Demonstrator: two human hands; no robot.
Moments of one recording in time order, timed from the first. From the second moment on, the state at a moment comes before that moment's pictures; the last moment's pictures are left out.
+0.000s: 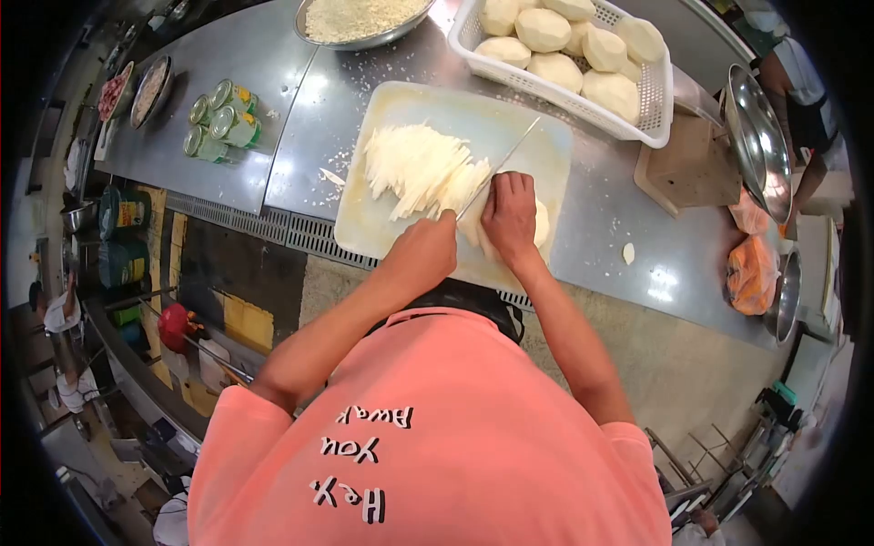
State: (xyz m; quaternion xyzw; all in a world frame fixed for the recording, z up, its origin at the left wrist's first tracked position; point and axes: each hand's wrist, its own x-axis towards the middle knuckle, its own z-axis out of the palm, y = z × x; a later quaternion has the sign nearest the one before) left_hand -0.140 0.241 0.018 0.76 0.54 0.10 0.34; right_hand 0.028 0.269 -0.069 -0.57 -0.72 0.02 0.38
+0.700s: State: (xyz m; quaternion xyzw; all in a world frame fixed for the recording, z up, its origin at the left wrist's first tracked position) left_hand -0.129 0.249 -0.037 0.77 0.54 0.14 0.32; right_hand 0.036 0.263 -0.071 -0.57 -0.71 0.05 0.41
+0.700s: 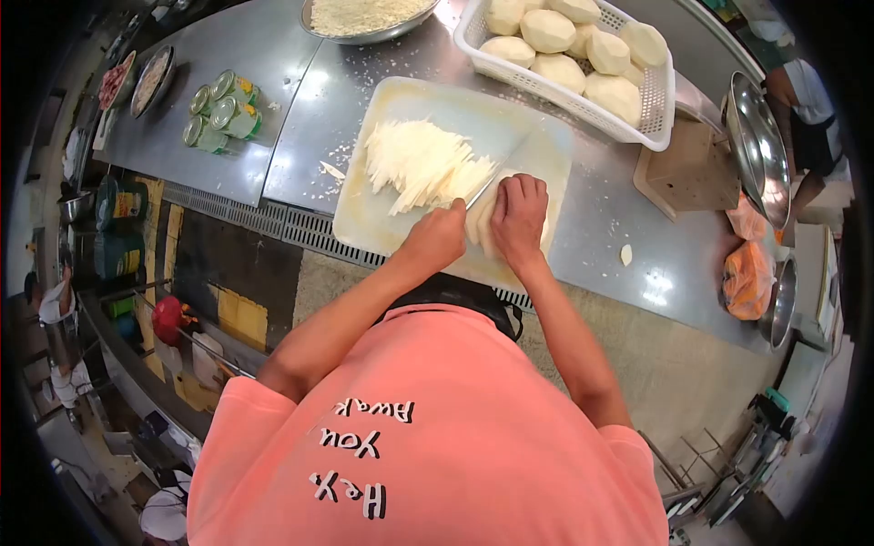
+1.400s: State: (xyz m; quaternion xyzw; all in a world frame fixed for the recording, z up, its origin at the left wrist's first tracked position) left_hand -0.128 0.224 -0.017 0.75 0.57 0.04 0.34; right_hand 0.037 0.257 -0.077 -0.62 -0.70 0.04 0.36
